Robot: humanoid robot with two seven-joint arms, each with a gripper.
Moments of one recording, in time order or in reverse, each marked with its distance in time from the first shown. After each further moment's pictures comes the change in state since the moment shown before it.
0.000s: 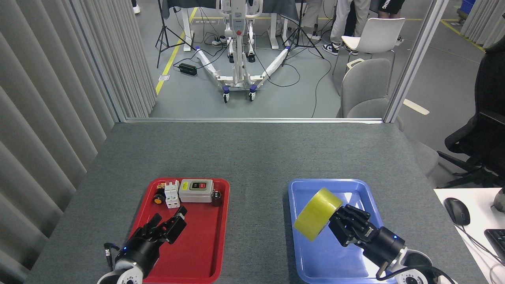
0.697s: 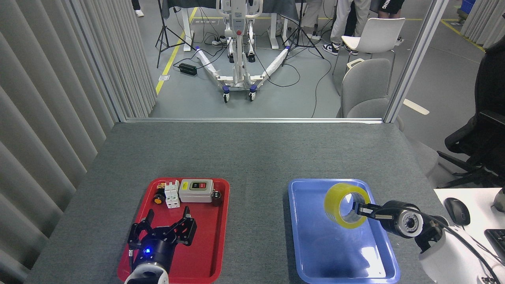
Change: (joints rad) left arm 0.034 0.007 -0.193 0.020 -0.420 0.298 0.346; right arm -0.265 -0.216 0.294 0.113 -0.077 0.874 0.461
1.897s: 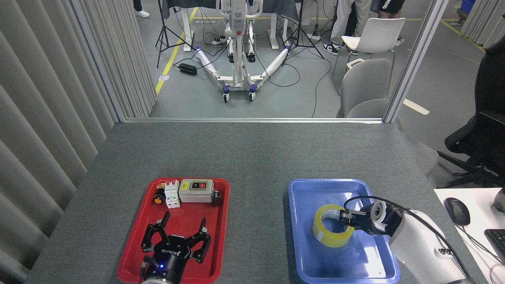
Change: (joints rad) left arm 0.055 0.034 -0.097 0.014 -0.162 -0.063 0.197; right arm -0.189 0.096 0.216 0.319 -0.009 0.163 0.115
